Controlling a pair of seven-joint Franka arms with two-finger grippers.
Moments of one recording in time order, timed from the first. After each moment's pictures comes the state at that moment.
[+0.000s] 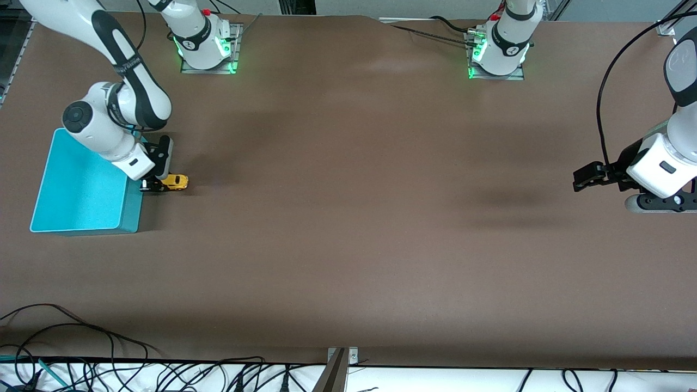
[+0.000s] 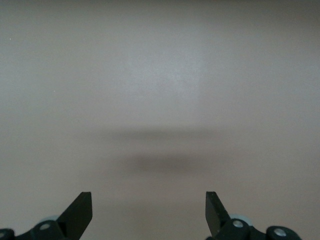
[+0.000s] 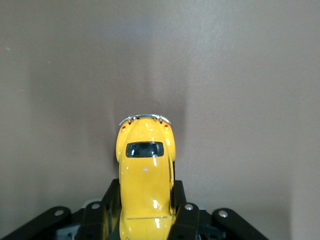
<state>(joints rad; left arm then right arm) 0.17 0.22 -0.21 -1.52 0.06 1.71 -0.07 -0.20 0.24 0.11 -2.42 0.02 2.69 -1.72</state>
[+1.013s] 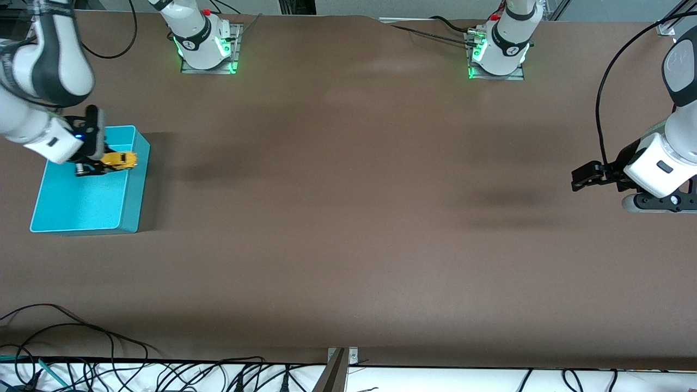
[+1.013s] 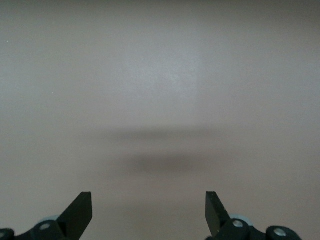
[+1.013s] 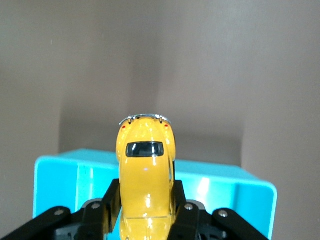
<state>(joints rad) 0.16 0.22 -0.21 -1.52 0.05 1.71 -0.05 -0.32 0.07 0.08 -2.14 0.03 2.14 -1.99</state>
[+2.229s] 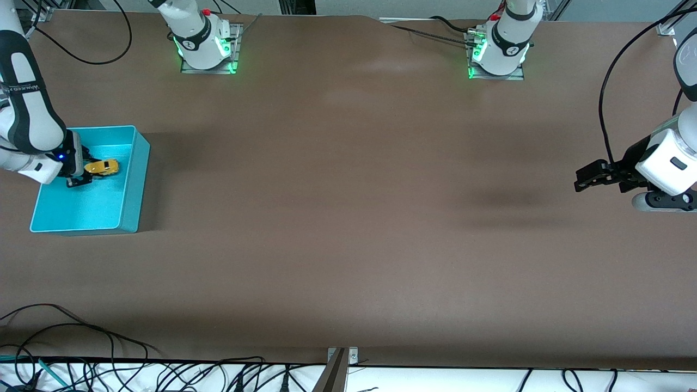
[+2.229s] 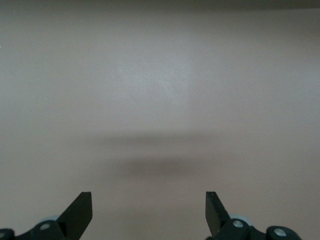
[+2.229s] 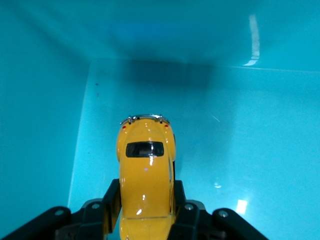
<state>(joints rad) 0.17 0.21 -0.20 -1.49 0.01 1.71 -0.04 -0.48 0.45 -0.03 -2.03 0.03 2.21 -2.28</state>
